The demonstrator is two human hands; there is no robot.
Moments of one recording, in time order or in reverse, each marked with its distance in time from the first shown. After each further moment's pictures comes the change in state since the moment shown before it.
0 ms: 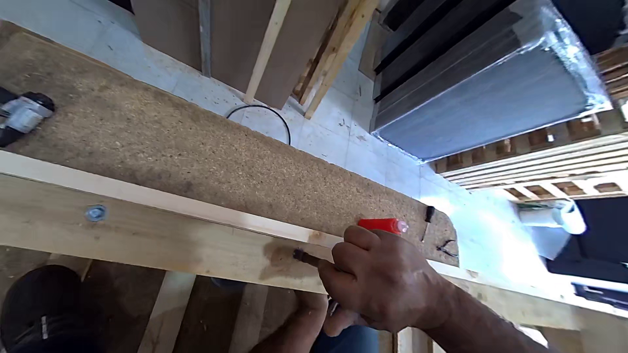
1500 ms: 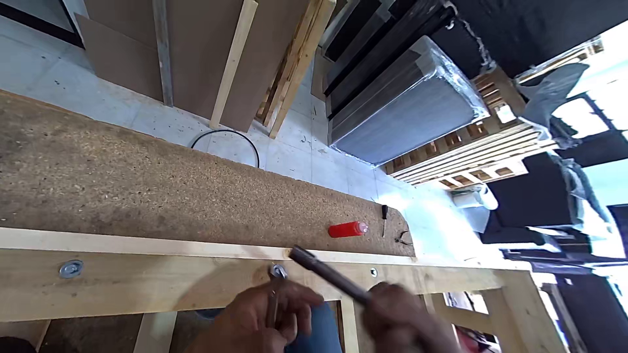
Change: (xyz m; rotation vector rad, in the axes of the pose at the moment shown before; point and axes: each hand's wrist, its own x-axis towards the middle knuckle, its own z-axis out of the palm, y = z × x) left_hand 0.038 0.140 -0.115 -0.188 -1.384 0.018; right_hand -0.016 -0.100 -0.044 0.686 0.622 0.858
